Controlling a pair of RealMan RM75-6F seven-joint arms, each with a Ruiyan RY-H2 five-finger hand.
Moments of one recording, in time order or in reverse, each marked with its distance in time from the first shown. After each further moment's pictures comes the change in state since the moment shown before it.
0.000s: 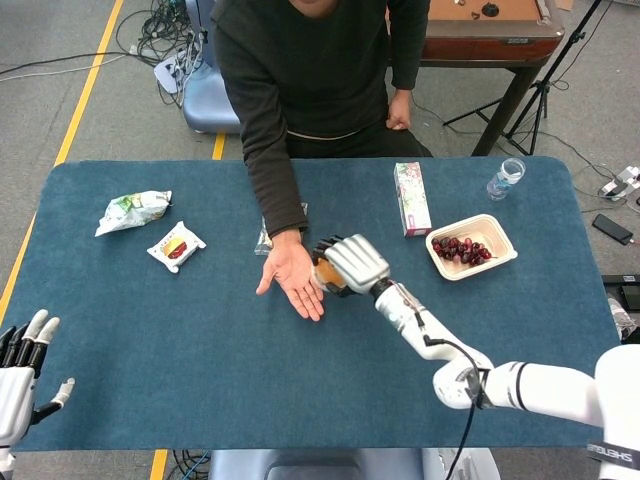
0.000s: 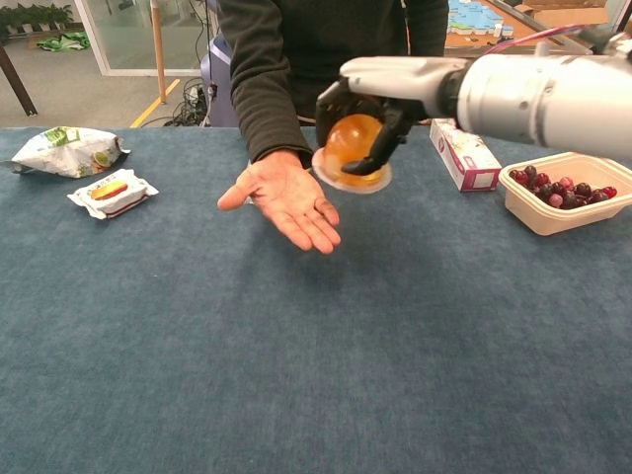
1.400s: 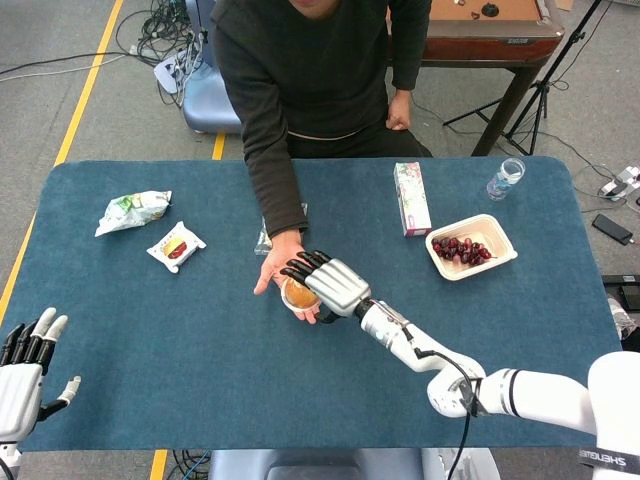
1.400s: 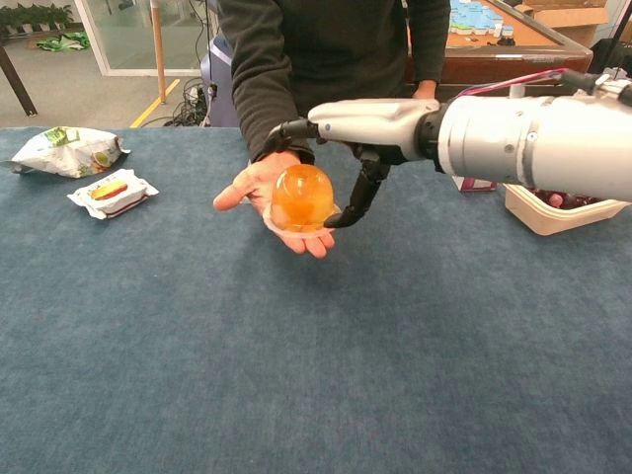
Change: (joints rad) left arm -0.015 -0.003 -0.001 -0.008 -0.007 -0.016 0.011; right arm -0.021 -0.099 0.052 0.038 -0.141 -0.151 0.026
